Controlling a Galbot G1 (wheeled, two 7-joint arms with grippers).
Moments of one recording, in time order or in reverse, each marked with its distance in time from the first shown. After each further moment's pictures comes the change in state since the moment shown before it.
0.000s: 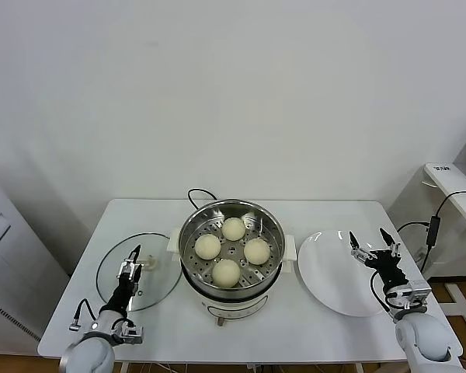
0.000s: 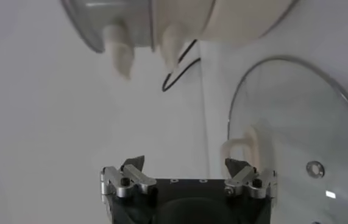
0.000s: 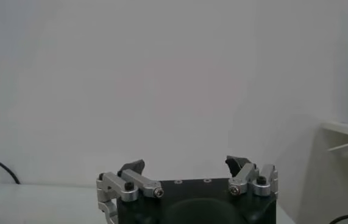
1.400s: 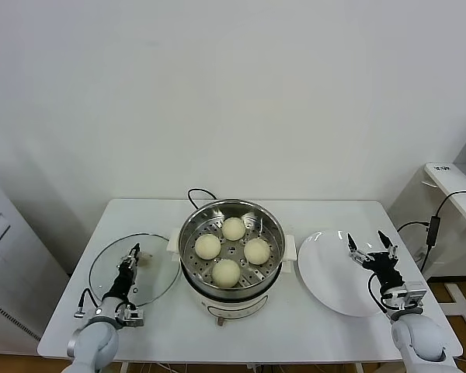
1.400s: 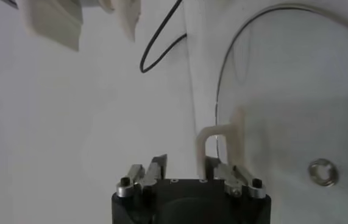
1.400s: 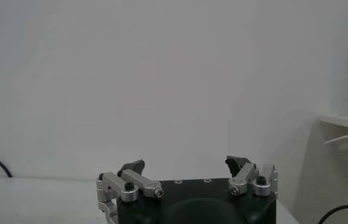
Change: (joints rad) left arm -0.119 -0.030 -0.015 0.133 0.000 -0.005 -0.024; right arm 0.012 0.018 -0.004 -0.024 -0.031 0.008 0.002
